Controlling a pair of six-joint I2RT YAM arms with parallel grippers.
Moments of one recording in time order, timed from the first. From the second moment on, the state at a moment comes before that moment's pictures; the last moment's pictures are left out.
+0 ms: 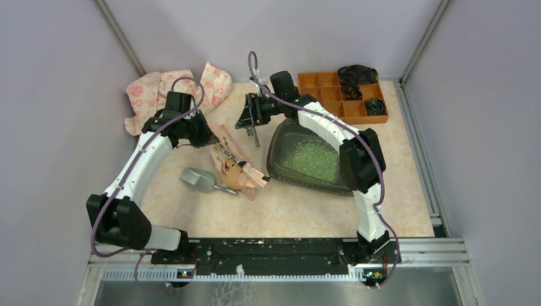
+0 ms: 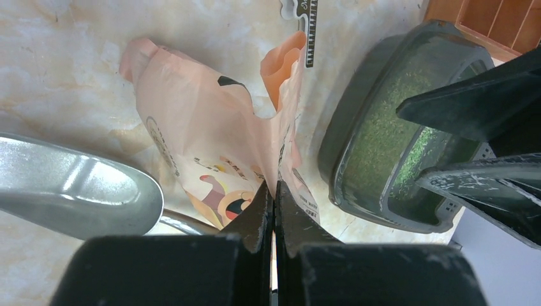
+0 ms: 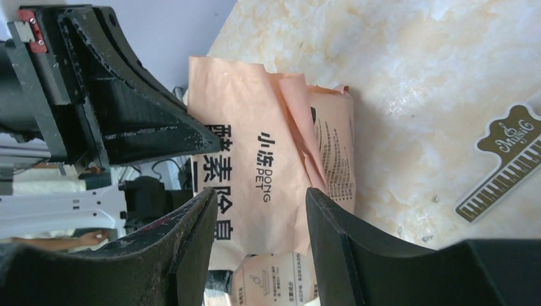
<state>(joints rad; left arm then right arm) -0.20 1.39 1.24 -0.74 0.19 -0.64 0.60 2.06 1.81 -0.30 -0.79 0.45</state>
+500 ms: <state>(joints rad) -0.20 1.40 1.25 -0.74 0.19 -0.63 0.59 2.04 1.69 -0.27 -0.81 0.46</state>
